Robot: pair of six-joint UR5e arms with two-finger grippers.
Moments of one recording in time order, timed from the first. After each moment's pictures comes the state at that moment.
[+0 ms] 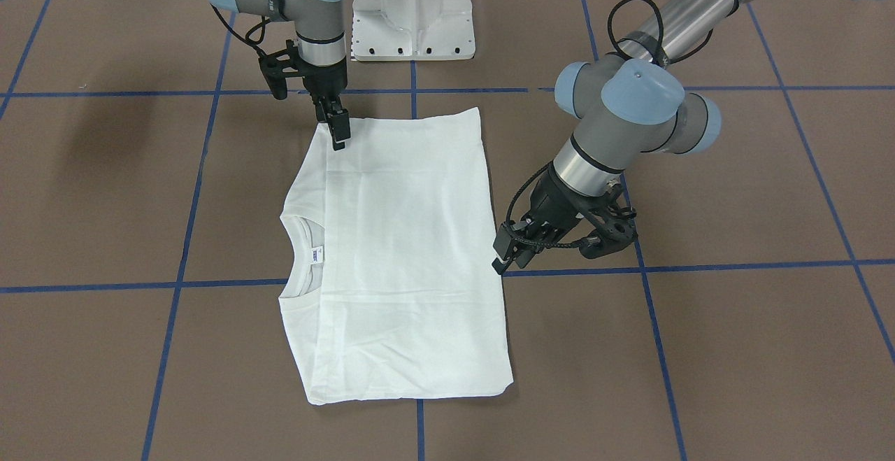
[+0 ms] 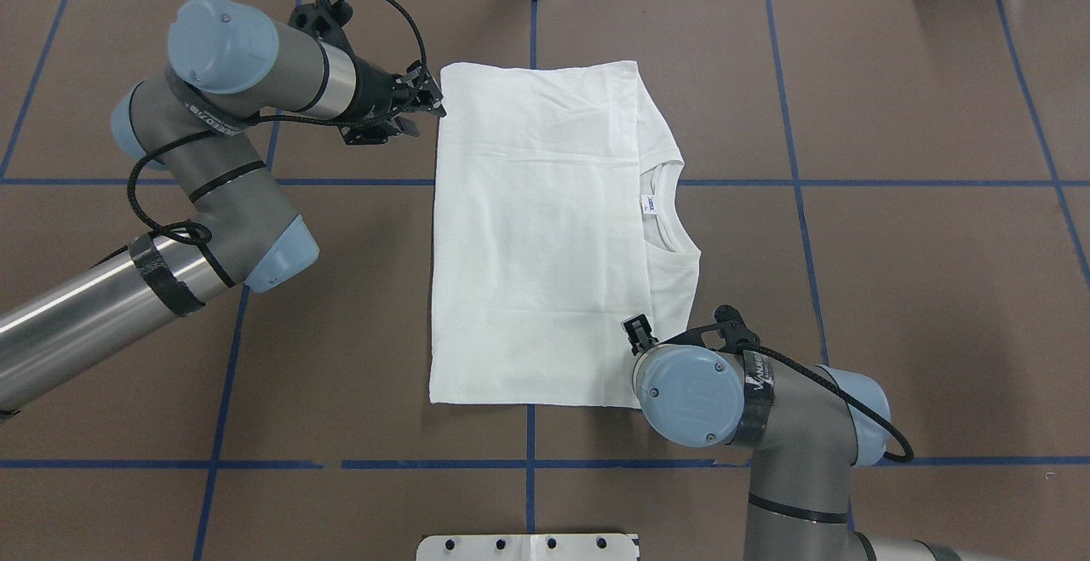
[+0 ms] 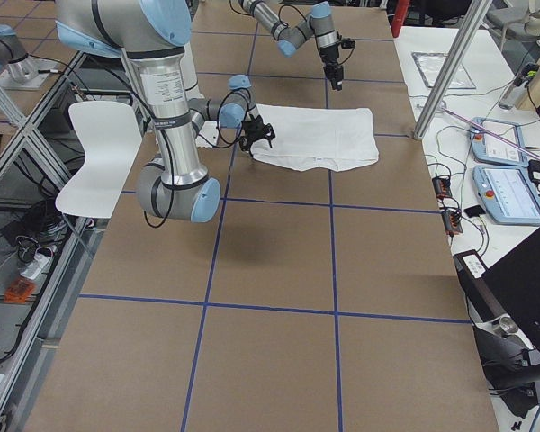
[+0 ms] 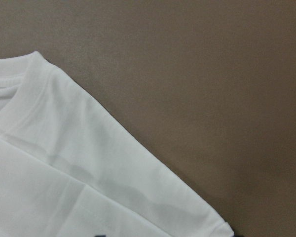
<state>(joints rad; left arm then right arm) -0.78 -2.22 -1.40 -2.32 -1.94 -1.66 0.25 -1.16 1.88 -1.58 1.49 2.53</state>
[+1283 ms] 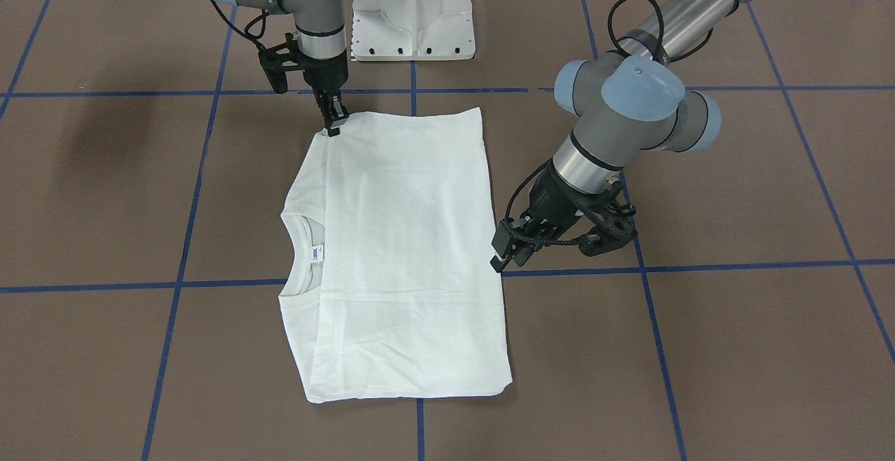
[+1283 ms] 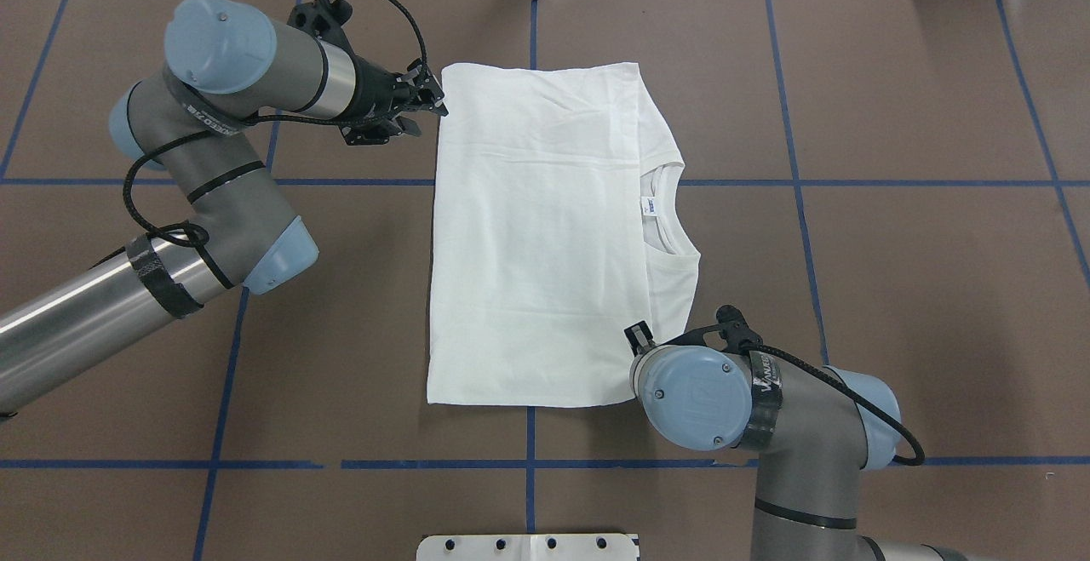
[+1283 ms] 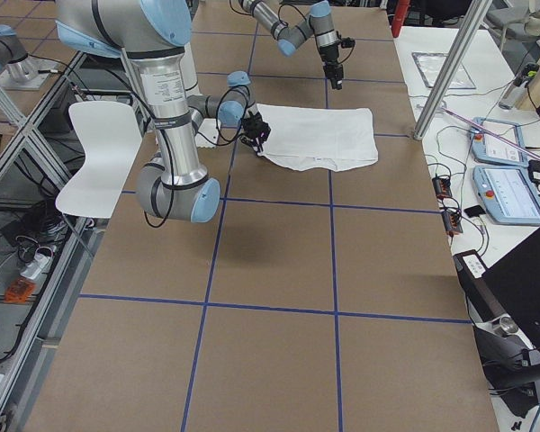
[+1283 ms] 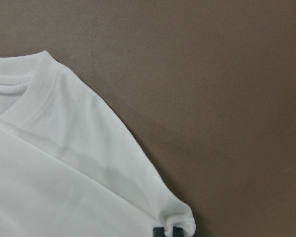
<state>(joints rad) -0.78 -2.21 -1.42 -2.32 -1.94 -1.69 0.25 -1.17 1.92 -1.59 1.50 2.53</state>
